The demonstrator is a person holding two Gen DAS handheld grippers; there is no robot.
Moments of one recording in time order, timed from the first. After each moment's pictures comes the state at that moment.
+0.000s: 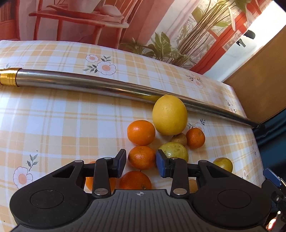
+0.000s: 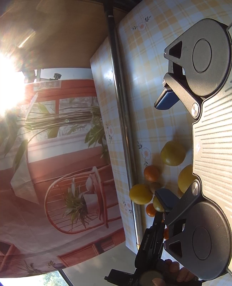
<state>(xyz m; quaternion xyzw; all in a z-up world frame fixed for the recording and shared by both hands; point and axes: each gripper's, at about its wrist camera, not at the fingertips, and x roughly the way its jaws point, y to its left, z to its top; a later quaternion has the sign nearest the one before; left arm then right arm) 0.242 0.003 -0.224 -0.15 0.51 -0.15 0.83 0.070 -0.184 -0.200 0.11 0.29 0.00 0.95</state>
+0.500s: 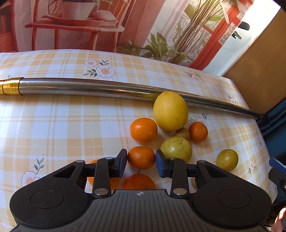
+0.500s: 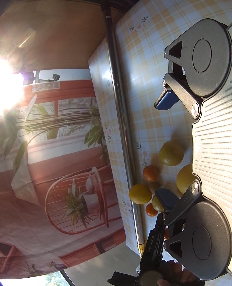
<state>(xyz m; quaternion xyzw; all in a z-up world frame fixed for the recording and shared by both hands) 0.235 -0.001 -0.221 -0.10 0.50 -0.15 0.85 0.065 -0.187 -0.200 0.11 0.29 -0.01 0.95</state>
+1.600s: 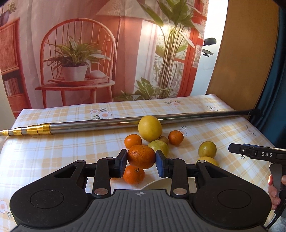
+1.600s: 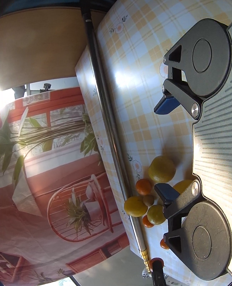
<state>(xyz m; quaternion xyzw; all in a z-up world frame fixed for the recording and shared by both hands) 0.119 -0.004 -0.162 0.01 0.33 -0.15 0.93 0.063 -0.214 -0.242 0.15 0.28 -0.01 0.95</state>
